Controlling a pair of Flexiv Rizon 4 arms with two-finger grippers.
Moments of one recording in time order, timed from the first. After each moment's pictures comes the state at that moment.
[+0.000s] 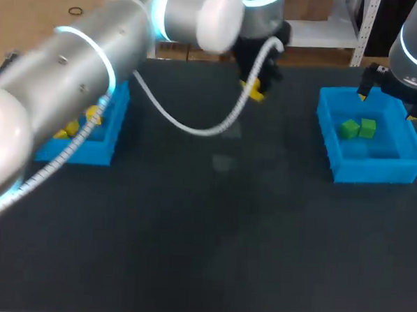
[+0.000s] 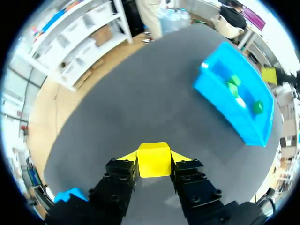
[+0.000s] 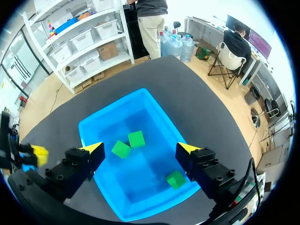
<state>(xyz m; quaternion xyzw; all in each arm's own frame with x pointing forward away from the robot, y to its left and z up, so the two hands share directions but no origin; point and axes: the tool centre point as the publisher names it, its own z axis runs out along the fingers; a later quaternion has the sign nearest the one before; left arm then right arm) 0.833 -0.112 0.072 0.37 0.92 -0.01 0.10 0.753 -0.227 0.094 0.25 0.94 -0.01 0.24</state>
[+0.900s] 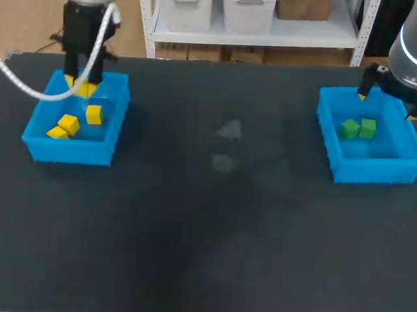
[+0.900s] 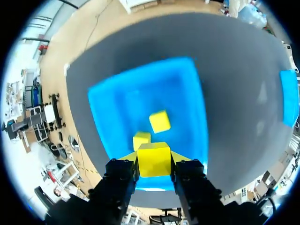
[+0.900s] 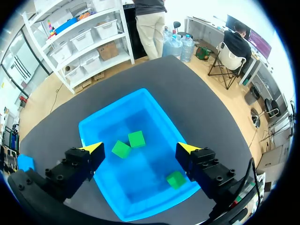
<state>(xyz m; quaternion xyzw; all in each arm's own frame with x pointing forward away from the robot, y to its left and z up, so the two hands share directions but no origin) 0.773 0.234 0.085 0.13 0.98 0.08 -0.12 0.753 -0.227 0.094 0.25 0.94 -0.01 0.24</state>
